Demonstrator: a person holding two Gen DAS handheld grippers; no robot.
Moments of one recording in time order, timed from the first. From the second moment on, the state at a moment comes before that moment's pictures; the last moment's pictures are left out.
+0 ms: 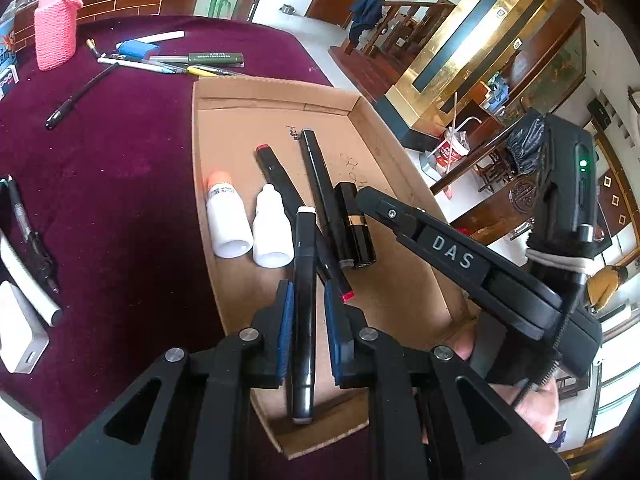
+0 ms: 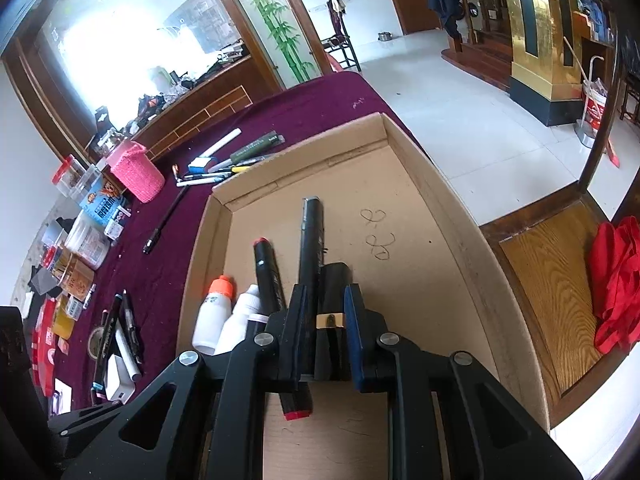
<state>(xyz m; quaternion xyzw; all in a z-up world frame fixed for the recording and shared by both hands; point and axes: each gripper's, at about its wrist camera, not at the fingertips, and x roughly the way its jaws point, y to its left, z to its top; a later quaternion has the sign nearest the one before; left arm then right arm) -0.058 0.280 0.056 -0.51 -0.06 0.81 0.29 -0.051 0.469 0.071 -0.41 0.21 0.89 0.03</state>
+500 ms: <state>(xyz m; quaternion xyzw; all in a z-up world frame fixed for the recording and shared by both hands) -0.023 0.213 0.088 -0.47 -0.04 0.84 0.29 -0.052 0.457 0.075 -0.40 0.20 0.89 0.01</state>
